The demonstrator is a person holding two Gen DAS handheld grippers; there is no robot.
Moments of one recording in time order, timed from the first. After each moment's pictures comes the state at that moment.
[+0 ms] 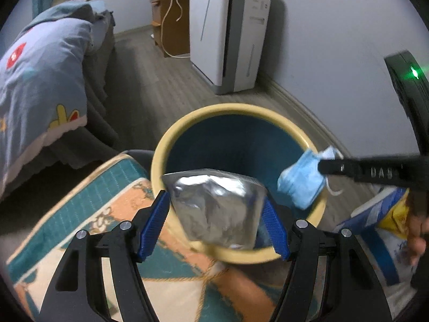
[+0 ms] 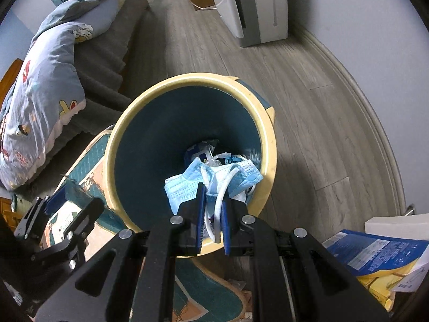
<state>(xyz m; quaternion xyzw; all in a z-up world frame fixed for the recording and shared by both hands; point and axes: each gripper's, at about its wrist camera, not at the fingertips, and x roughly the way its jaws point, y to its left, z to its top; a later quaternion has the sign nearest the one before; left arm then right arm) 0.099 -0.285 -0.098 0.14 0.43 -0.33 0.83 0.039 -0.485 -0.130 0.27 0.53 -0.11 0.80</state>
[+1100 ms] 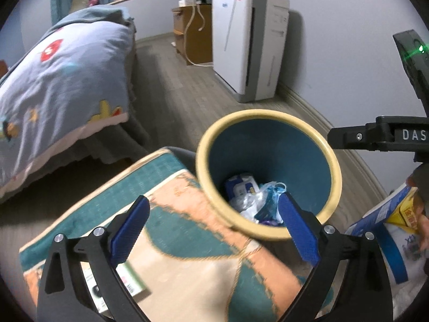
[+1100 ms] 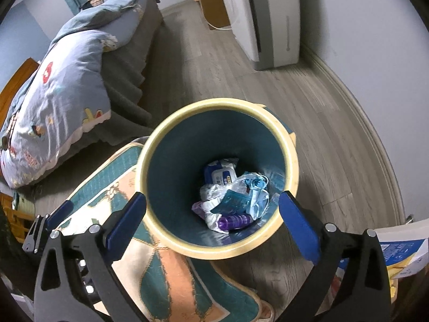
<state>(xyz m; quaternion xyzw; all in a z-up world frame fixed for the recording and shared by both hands) 0.087 -0.221 -0.071 0.14 0.40 -0.29 0.86 0.040 -0.451 -0.085 0.24 0.48 -0.10 0.84</state>
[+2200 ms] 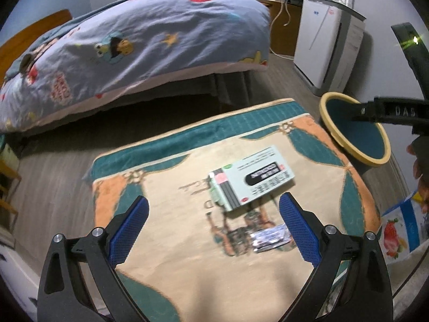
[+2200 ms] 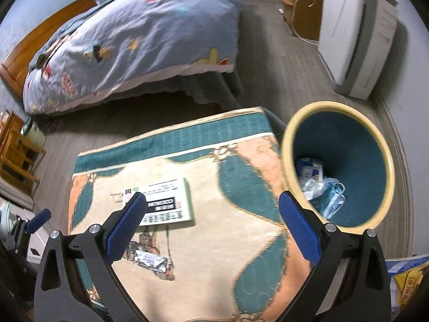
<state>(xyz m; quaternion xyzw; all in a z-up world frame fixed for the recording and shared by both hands) 0.039 0.032 -0.057 0.09 0.45 -0.13 0.88 0.077 -0.222 -0.067 0.11 0.50 0.03 0.86</state>
